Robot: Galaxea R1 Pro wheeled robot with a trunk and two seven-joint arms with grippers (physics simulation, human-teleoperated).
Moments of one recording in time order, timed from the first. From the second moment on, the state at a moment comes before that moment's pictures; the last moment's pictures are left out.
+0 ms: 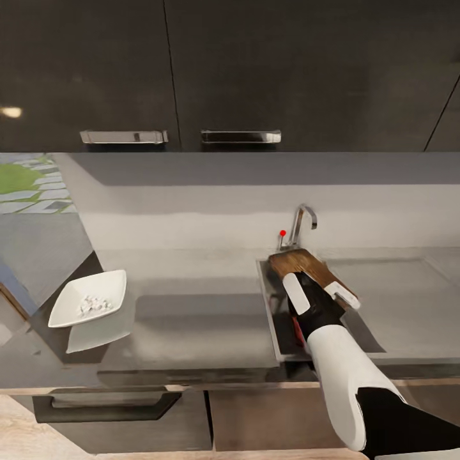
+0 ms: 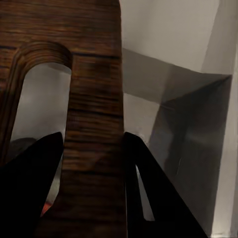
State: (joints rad) left arm 0.26 -0.05 0.05 -0.79 0.06 -0.10 0.01; right arm -0.96 0.17 -0.10 -0.72 -0.52 0.18 -1.34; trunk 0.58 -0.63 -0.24
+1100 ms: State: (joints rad) left arm 0.26 -0.05 0.05 -0.79 0.06 -0.10 0.01; right arm -0.96 0.17 -0.10 -0.48 -0.62 -0.03 -1.33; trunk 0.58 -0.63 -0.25
